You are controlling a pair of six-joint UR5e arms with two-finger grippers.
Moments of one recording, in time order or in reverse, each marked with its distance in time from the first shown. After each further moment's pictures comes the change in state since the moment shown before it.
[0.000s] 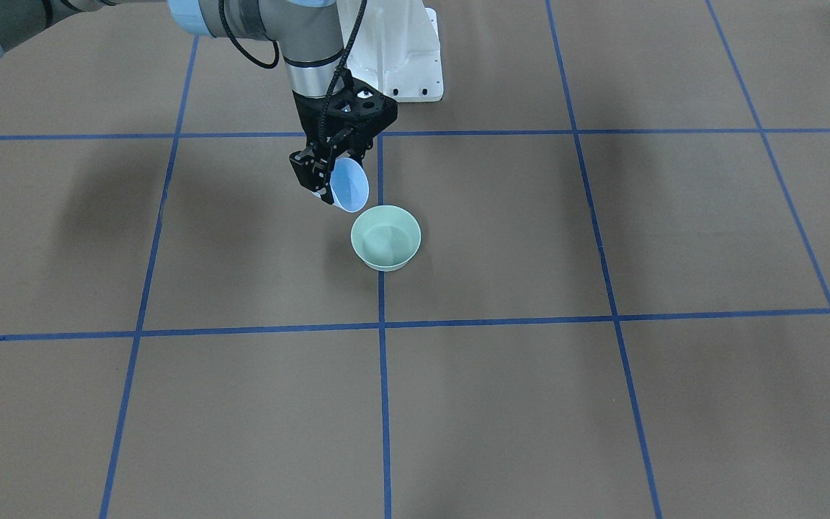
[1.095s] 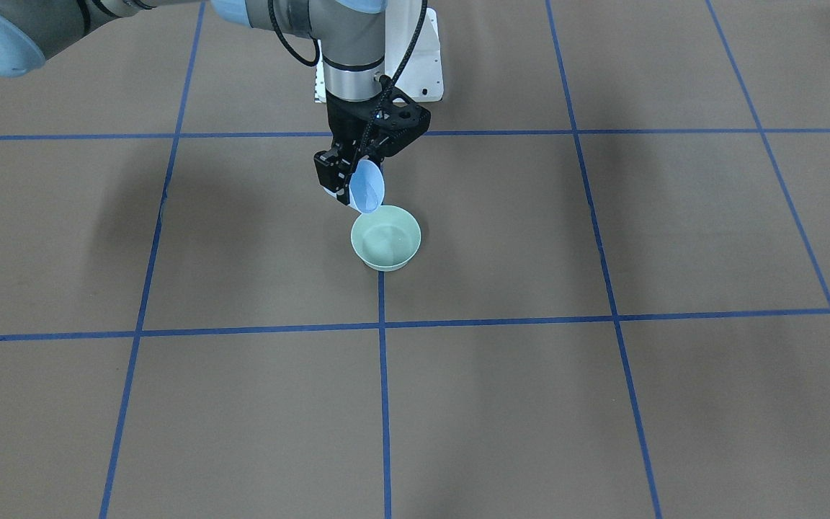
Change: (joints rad) left arm 0.000 0.000 0.002 0.004 -0.010 -0.001; right arm 0.001 0.135 -0.100 -0.149 0.002 0.007
